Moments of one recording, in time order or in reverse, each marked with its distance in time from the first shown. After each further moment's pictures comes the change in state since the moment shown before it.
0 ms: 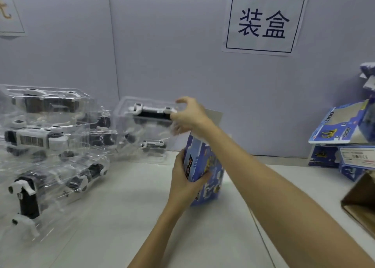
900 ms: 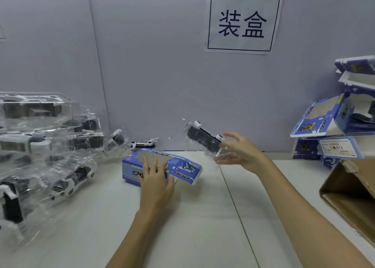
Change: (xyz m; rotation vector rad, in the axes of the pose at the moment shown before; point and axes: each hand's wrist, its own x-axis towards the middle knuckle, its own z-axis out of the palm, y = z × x) left_hand 0.000 -0.027 -0.018 0.877 0.031 0.030; right_hand -0.055 0.157 -0.122 0.459 0.049 0.286
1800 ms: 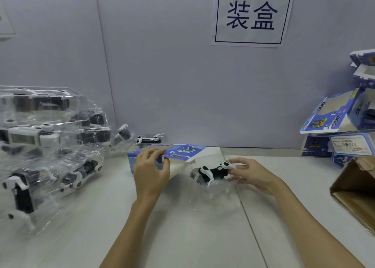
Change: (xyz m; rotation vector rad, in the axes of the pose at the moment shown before) left_hand 0.004 0.004 -0.034 -0.258 0.382 0.051; right_hand -0.006 0.075 -0.028 -0.273 -0.164 -0.036
